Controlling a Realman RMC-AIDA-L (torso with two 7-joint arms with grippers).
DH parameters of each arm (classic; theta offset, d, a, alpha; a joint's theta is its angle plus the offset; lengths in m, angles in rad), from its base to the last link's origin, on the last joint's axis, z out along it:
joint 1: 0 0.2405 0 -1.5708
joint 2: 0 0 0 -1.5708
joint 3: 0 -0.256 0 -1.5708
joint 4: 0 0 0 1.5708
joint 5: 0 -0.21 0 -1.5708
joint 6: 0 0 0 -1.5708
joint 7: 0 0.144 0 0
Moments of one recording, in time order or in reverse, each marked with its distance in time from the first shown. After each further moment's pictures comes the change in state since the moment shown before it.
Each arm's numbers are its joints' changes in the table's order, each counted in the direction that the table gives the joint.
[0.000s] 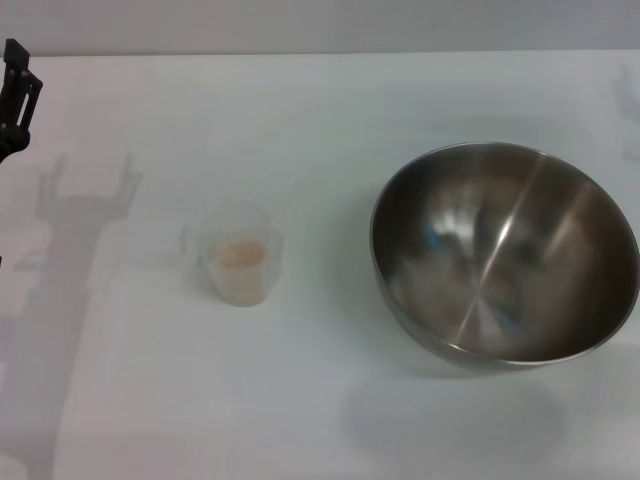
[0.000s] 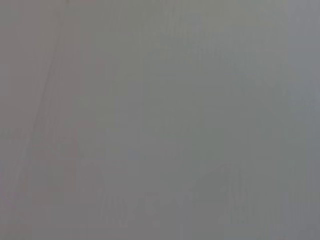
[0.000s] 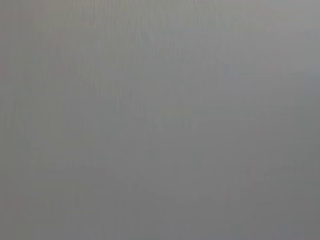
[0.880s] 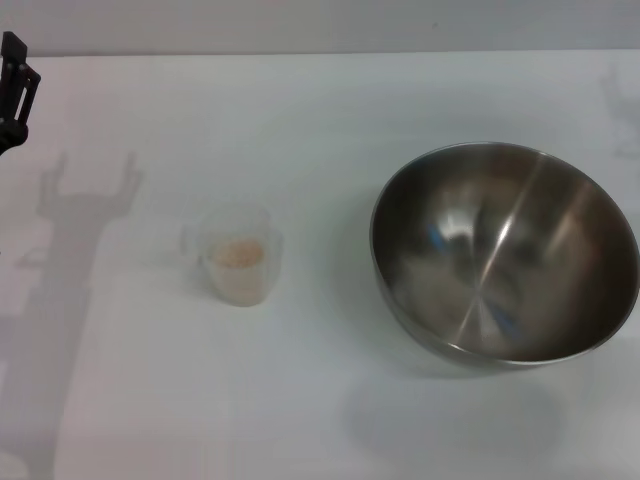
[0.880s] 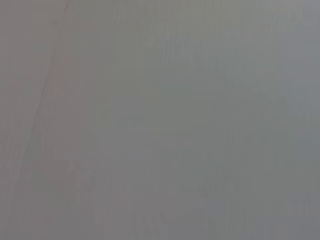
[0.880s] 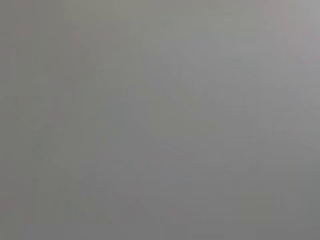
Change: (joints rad) left arm -0.005 0.002 0.000 0.000 -0.001 -0.017 0.002; right arm 0.013 0.000 0.011 0.007 0.019 0.079 -0.277
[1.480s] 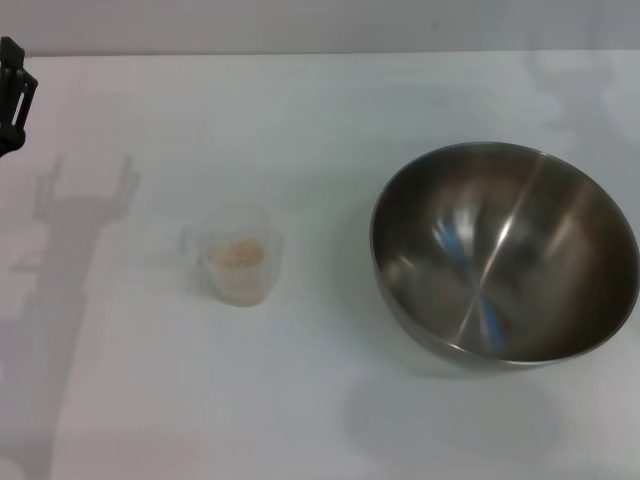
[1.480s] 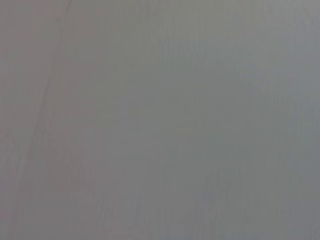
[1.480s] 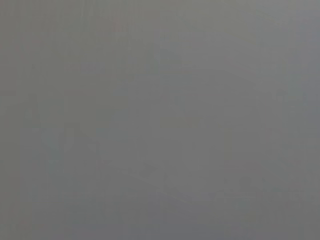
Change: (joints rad) left arm 0.006 0.000 0.000 -0.005 0.000 0.001 -0.005; right arm -0.209 0.002 -0.047 0.739 0.113 -0.959 0.000
